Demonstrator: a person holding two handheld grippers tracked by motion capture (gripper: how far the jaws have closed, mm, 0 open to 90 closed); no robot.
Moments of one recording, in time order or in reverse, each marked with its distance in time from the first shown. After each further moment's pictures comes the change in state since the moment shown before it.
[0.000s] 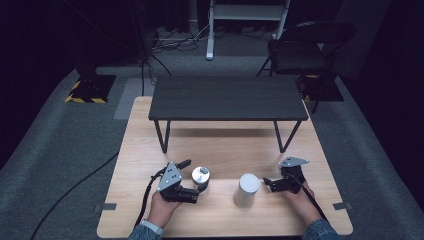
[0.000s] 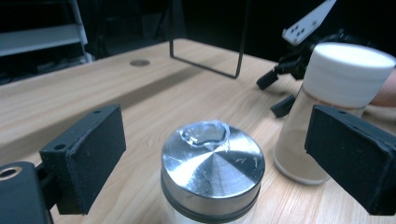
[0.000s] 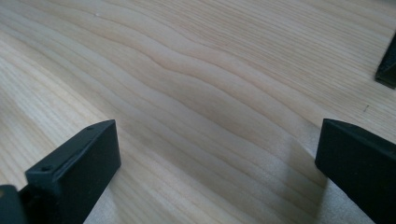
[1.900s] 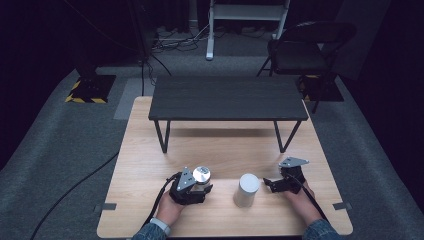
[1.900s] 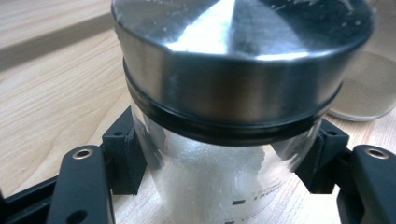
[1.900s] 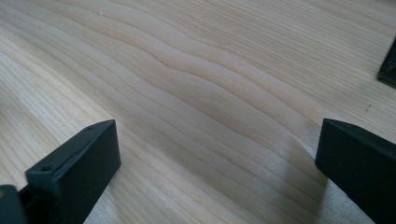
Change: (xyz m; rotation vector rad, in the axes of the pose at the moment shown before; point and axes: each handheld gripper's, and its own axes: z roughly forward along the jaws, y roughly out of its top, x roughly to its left) left arm -0.013 -0.002 0.036 0.235 0.053 -0.002; right arm 0.000 0.000 0.000 0.000 0.002 -0.002
